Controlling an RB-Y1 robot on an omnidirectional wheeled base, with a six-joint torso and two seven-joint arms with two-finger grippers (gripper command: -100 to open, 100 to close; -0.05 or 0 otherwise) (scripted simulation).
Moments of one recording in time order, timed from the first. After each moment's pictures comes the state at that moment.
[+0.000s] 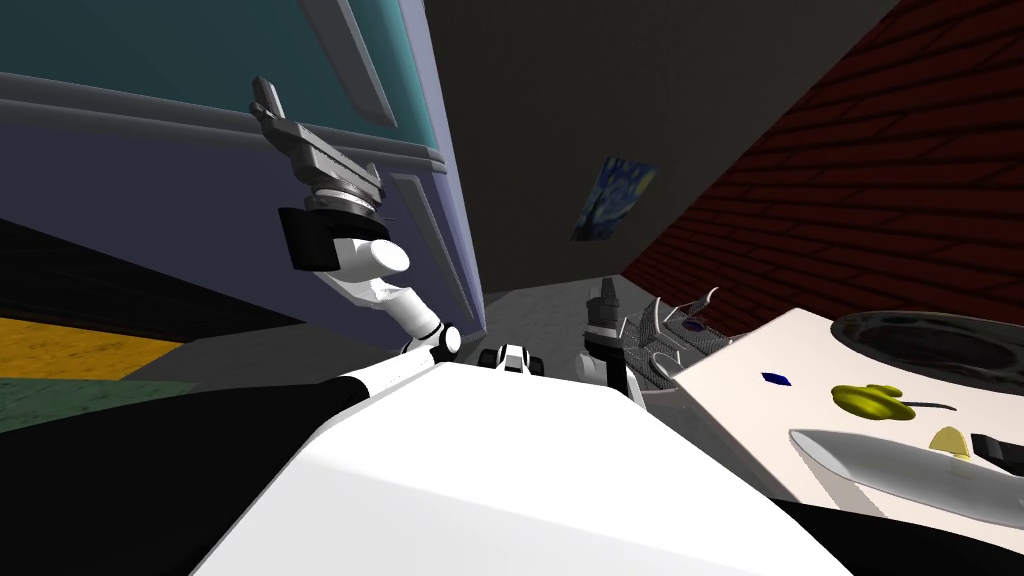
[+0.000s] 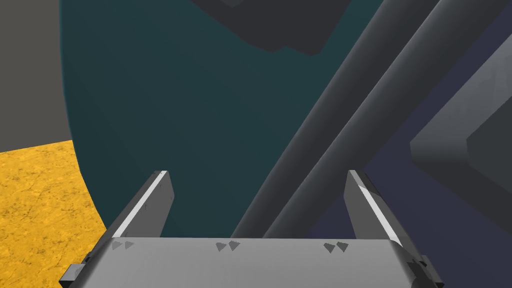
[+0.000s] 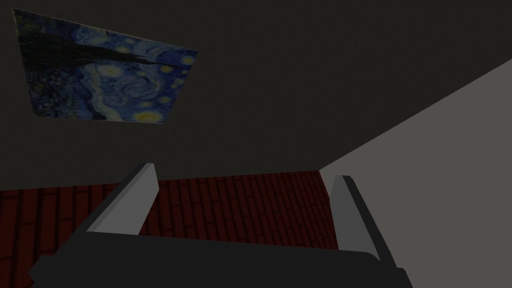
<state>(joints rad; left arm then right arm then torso) -0.54 0.12 0.63 -2.32 0.15 0.51 0.15 0.48 -0.04 0.03 -2.21 0.09 -0.37 0.13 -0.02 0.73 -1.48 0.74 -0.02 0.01</state>
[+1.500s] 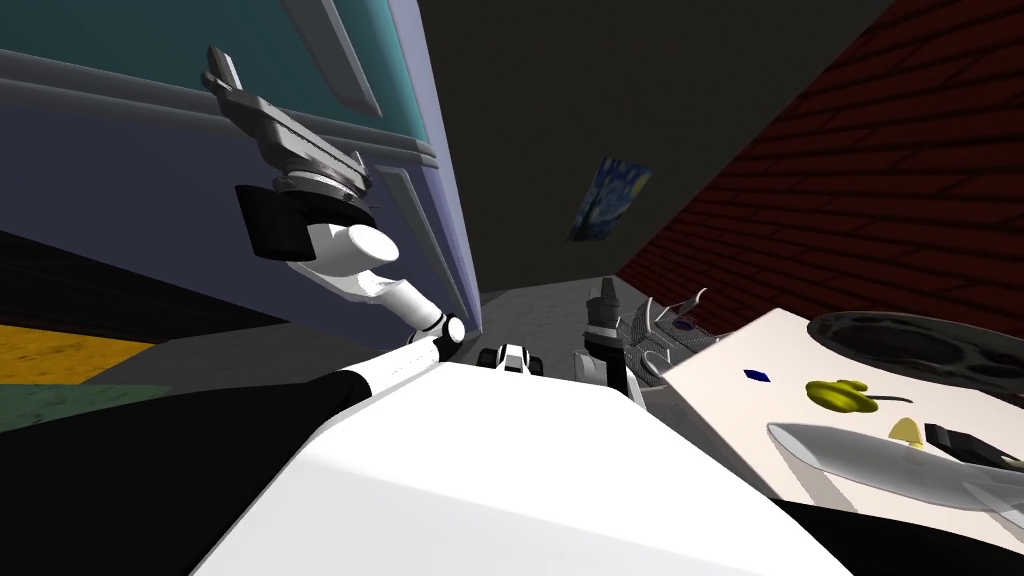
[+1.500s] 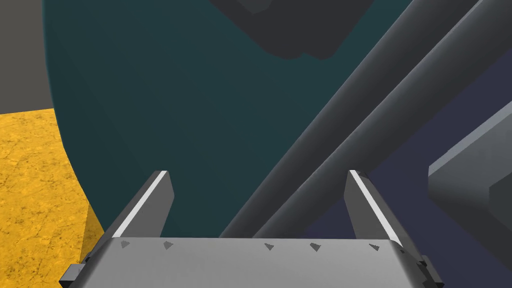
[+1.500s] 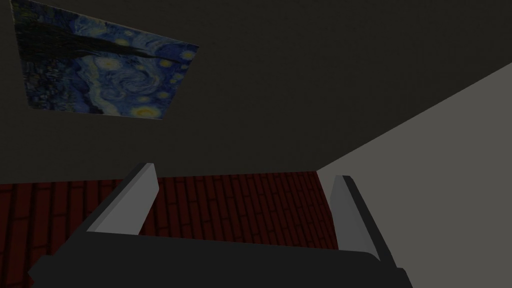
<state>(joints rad) -0.65 0.11 0.69 -2.34 0.09 0.63 0.19 0.48 -0.04 0.03 -2.21 0.09 -0.37 0.13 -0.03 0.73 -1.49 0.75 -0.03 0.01</state>
